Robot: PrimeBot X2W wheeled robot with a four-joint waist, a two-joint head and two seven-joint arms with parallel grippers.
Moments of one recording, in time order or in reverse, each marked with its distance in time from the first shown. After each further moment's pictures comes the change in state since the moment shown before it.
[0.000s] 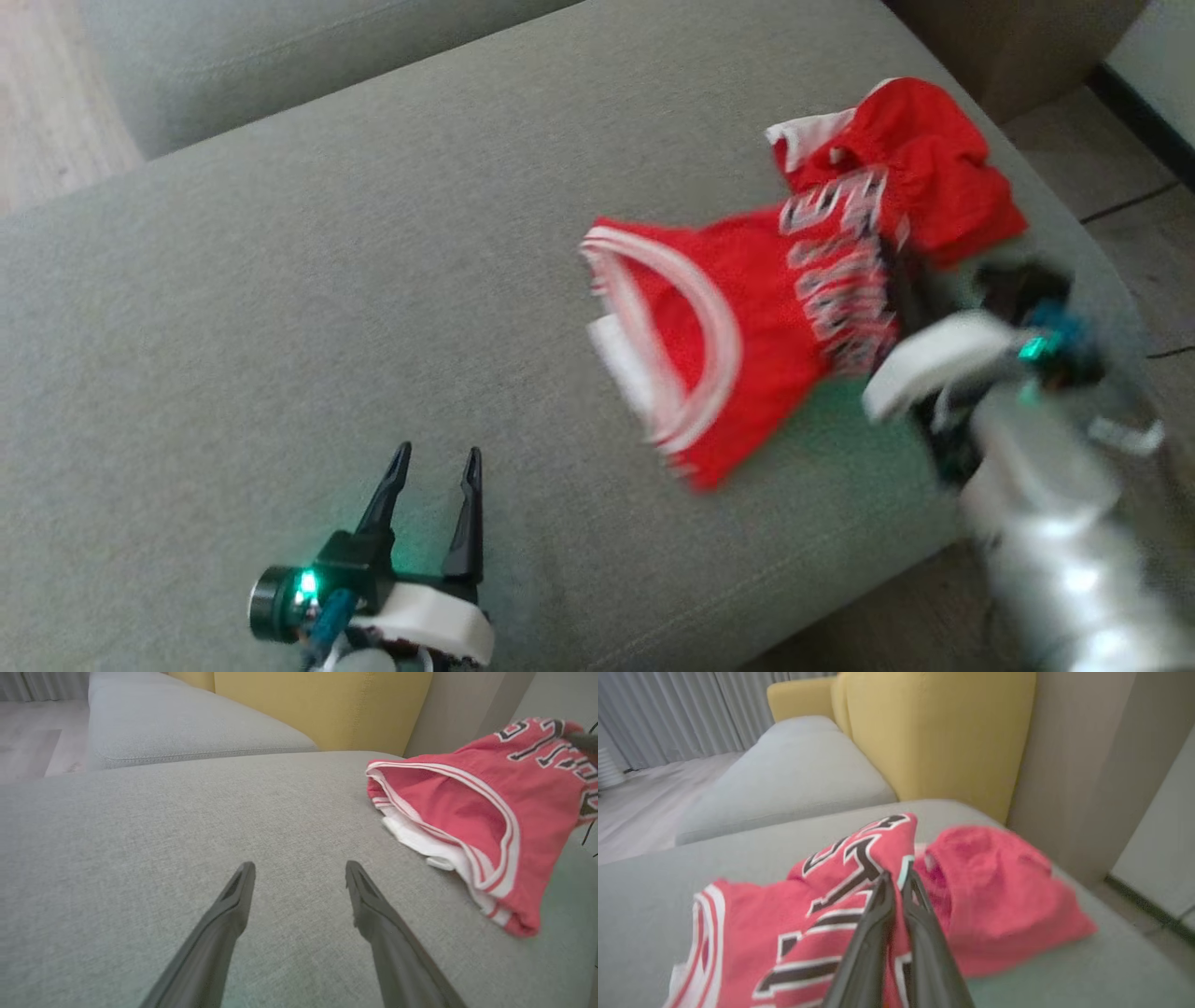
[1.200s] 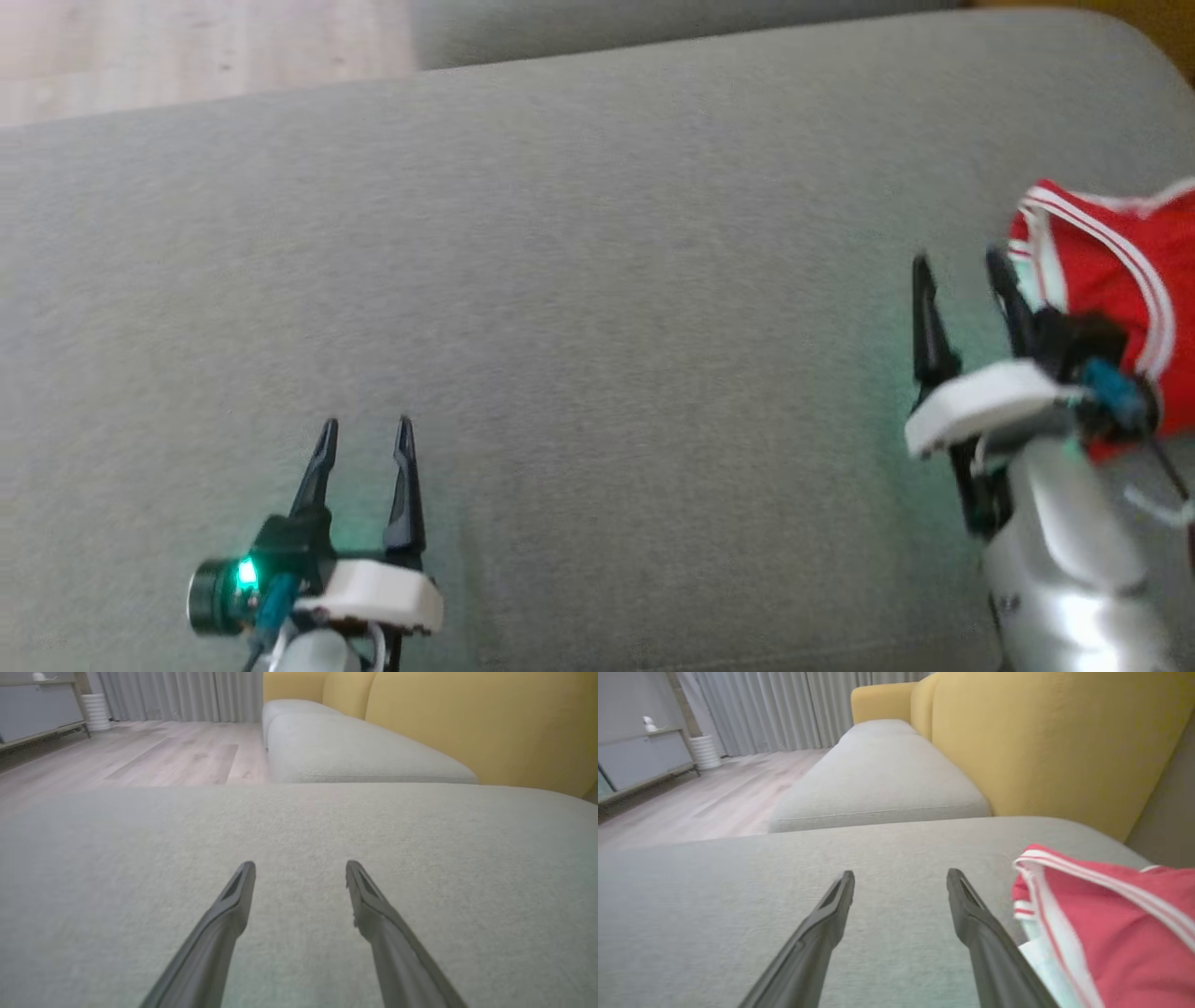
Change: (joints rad) left arm -0.019 -0.001 0.143 -0.017 0.047 0.019 0.000; right arm 0.135 0.026 -0.206 -0.183 -0.162 0.000 -0.002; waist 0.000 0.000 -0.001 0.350
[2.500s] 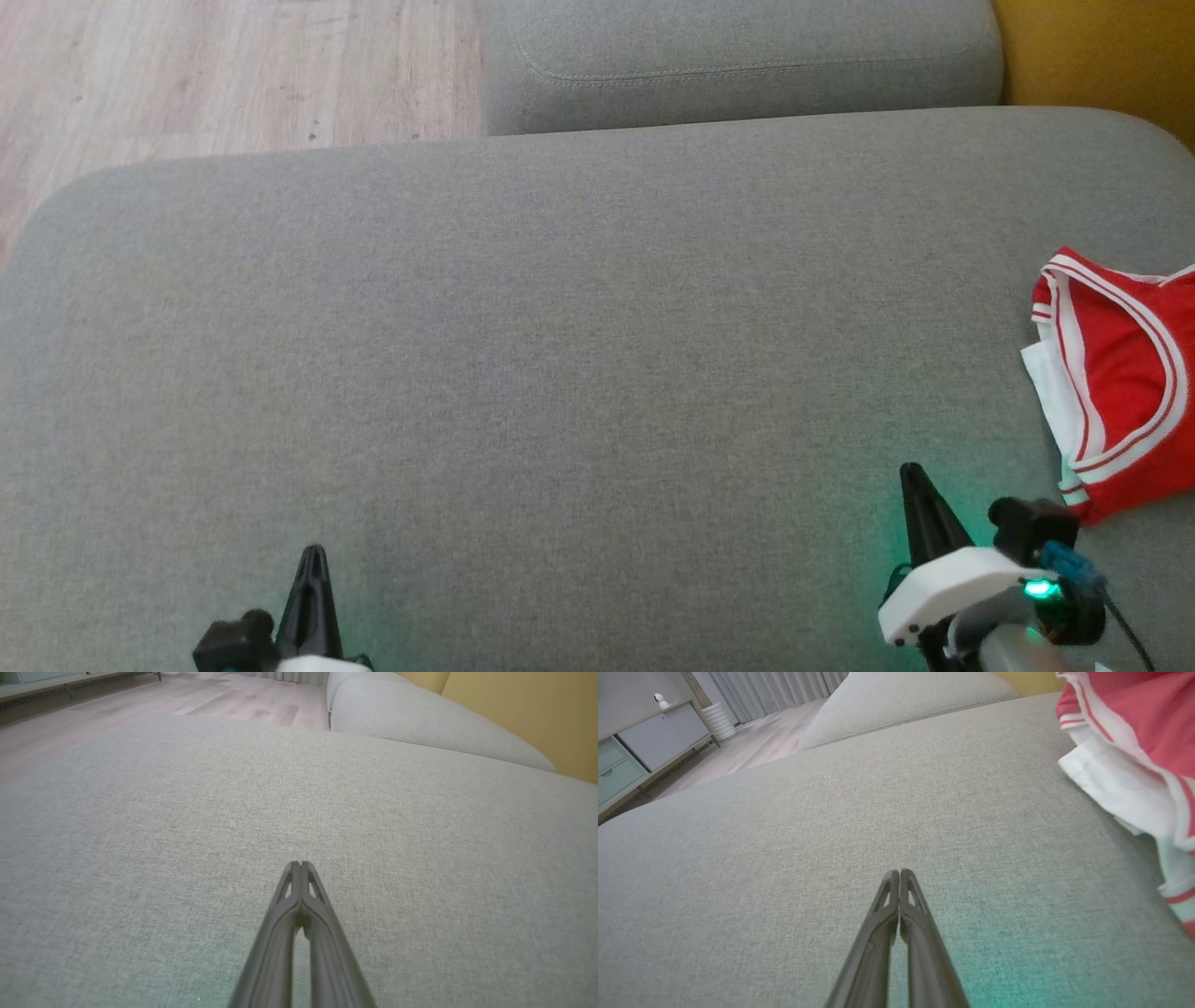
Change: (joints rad) left arm 0.143 -0.001 0.120 0.101 -0.069 -0.039 0.015; right arm 0.297 0.018 0.096 0.016 0.175 0.000 0.014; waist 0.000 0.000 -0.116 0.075
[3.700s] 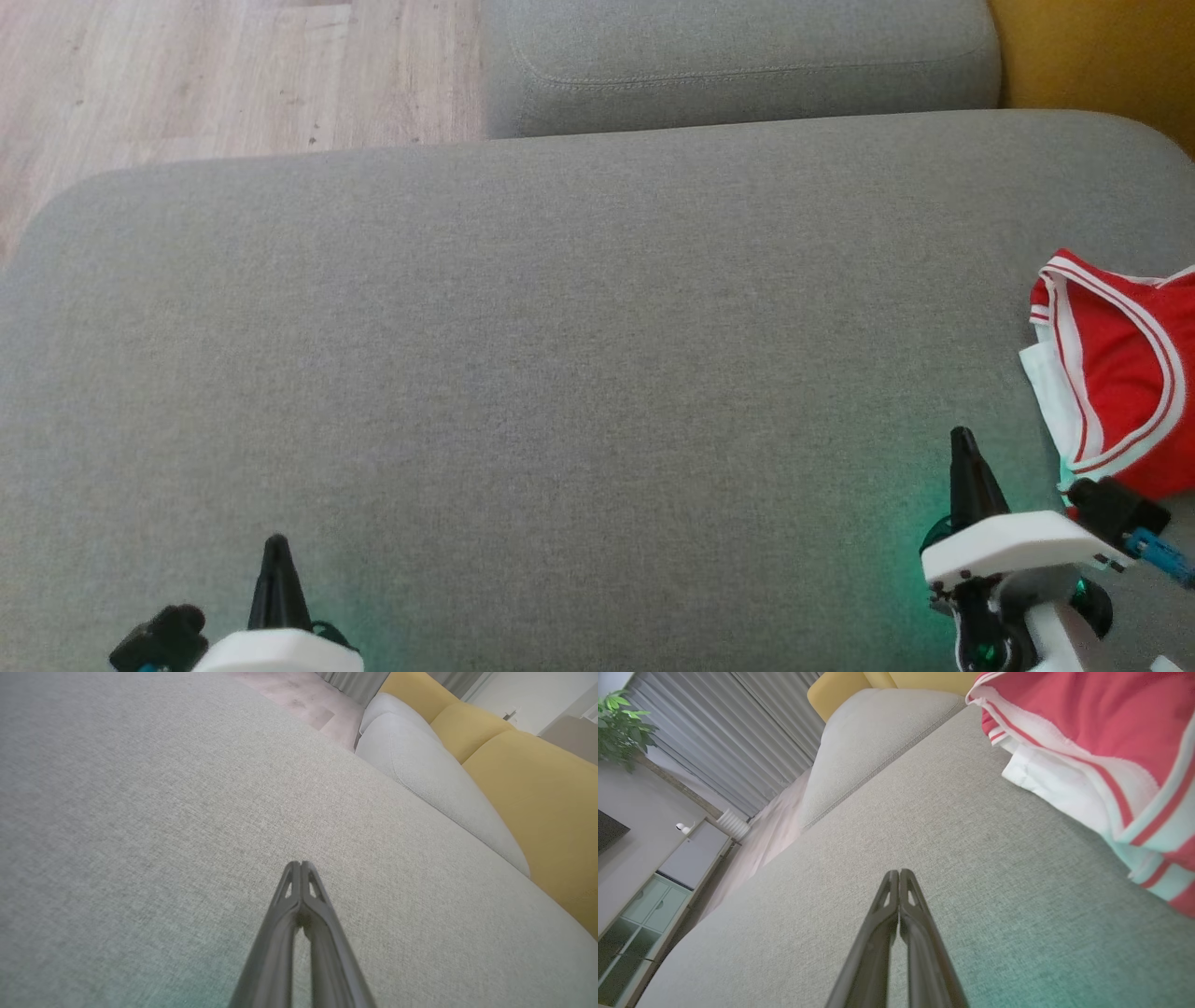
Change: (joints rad) left arm -0.013 0.000 0.036 -0.065 -0.398 -0.040 0.101; right arm 0.002 0.000 -0.055 -0.121 0.404 0.000 0.101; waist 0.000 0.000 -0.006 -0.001
